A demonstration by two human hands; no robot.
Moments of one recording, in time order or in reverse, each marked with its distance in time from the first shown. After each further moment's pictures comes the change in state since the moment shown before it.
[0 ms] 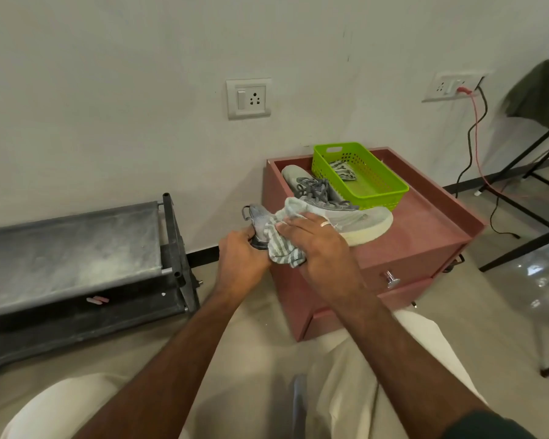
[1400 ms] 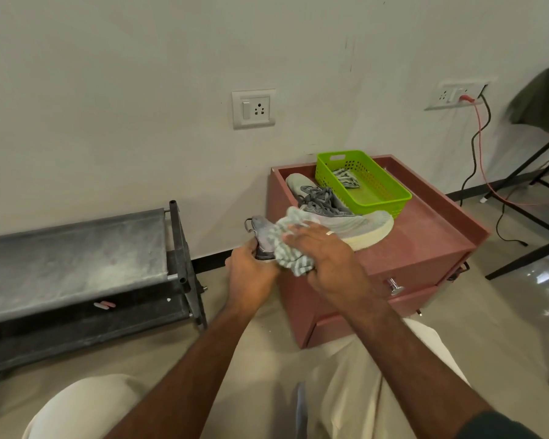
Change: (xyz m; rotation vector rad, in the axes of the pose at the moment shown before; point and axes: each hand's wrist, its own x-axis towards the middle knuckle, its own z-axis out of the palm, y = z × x) left_hand -0.015 0.004 0.008 -0.100 0.068 -0.057; right_hand -0.001 0.021 0.003 0.072 -0.075 -0.038
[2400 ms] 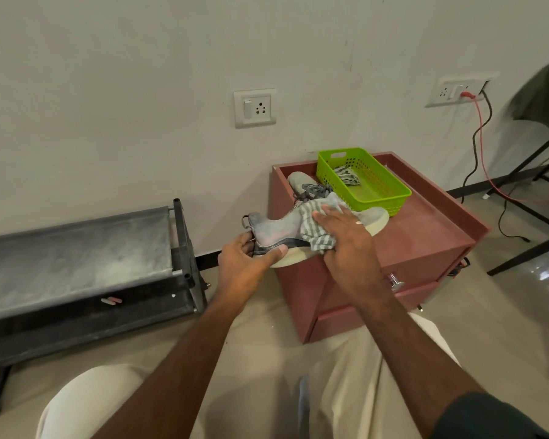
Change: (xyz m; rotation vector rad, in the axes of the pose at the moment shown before) left_hand 0.001 0.001 -0.019 -0.202 -0.062 -0.107; right_hand -0.006 0.013 -0.005 -0.003 0.183 0.266
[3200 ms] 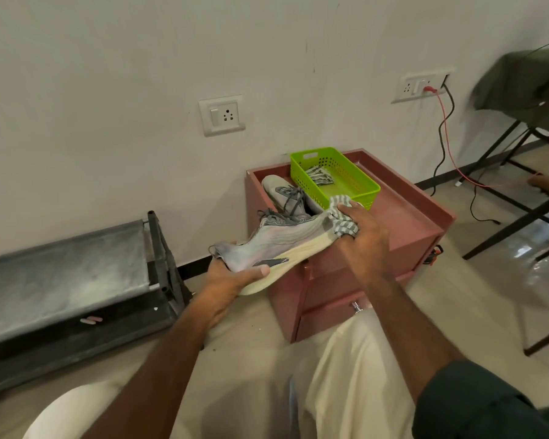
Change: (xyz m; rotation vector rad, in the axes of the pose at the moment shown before) left_hand 0.005 -0.009 0.008 -0.125 -0.174 -0.248; right_hand 0.000 0.055 -0.042 0.092 0.210 0.340
